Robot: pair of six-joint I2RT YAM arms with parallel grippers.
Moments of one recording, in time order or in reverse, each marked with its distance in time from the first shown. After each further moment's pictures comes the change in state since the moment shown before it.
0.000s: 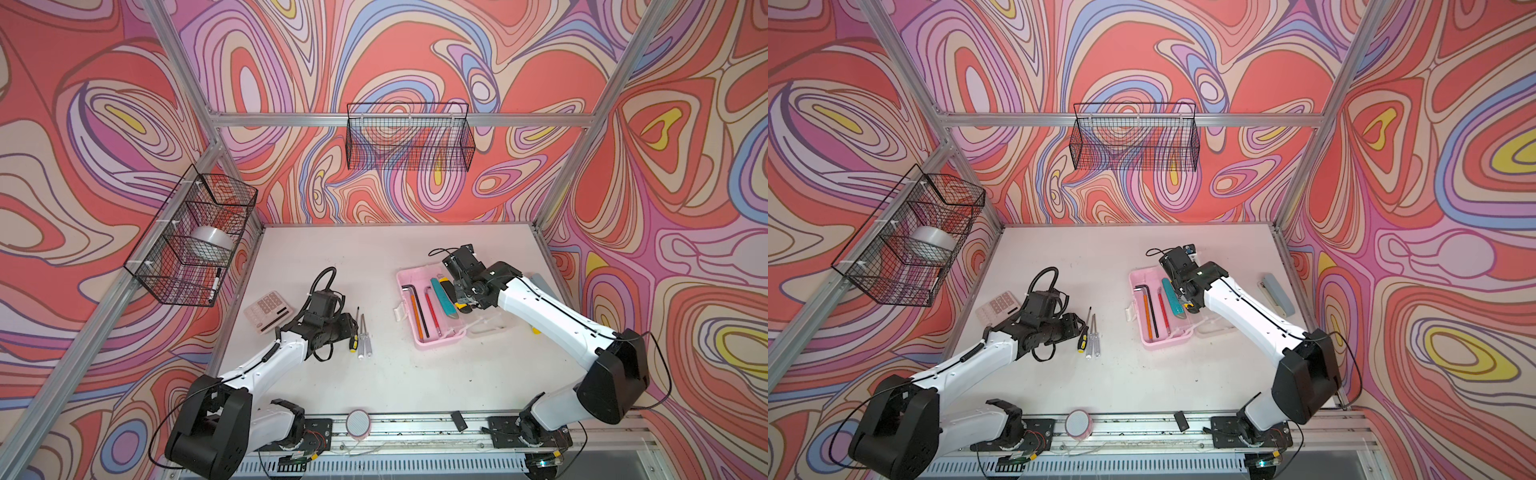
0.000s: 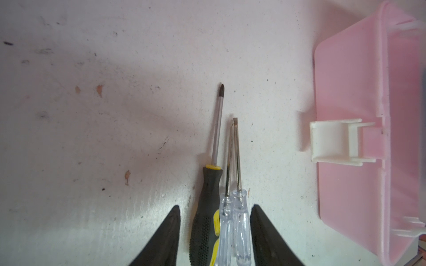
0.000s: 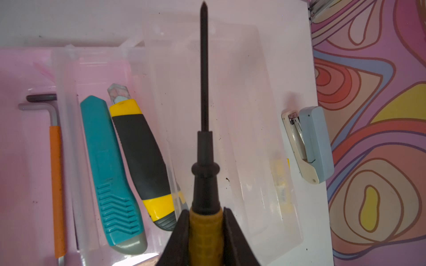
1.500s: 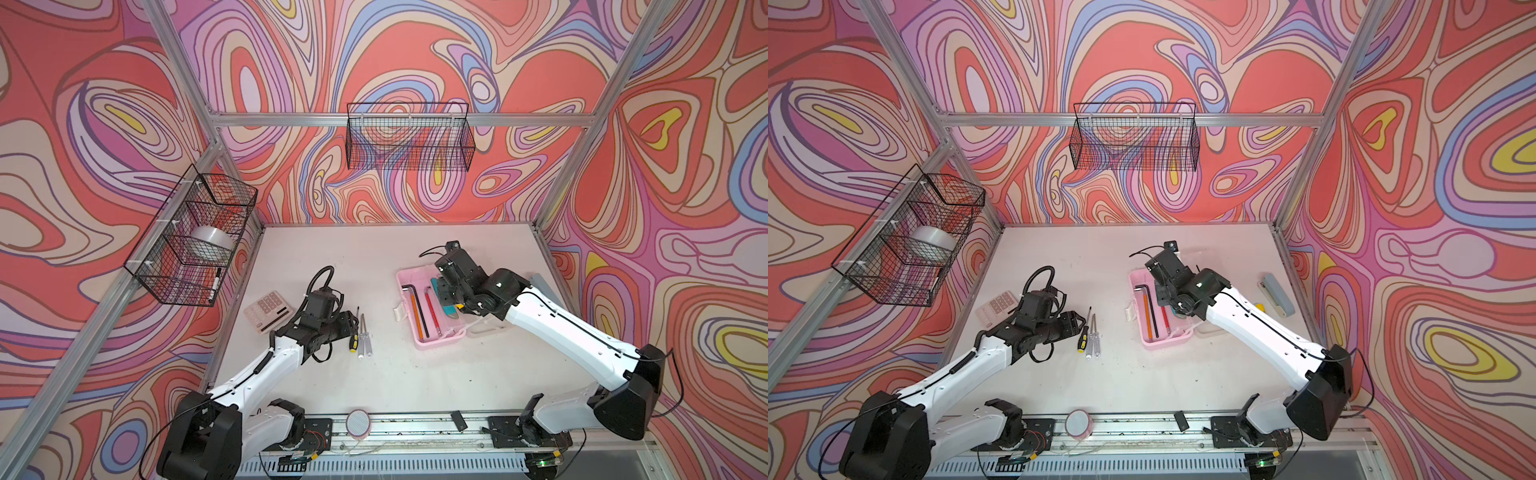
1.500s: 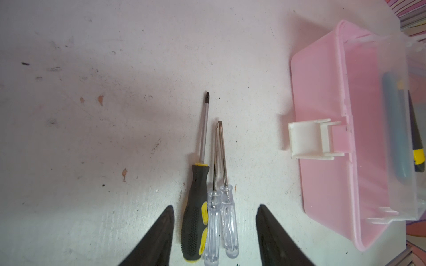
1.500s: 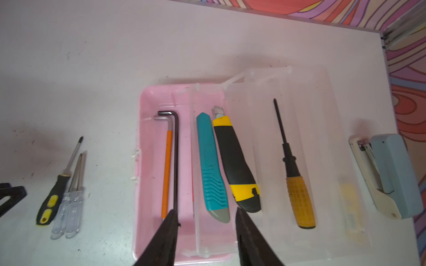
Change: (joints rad) left arm -0.026 -0.083 0.006 -0.039 -0.010 -0.003; right arm 0.219 -0.083 0.101 0.052 -0.139 0.093
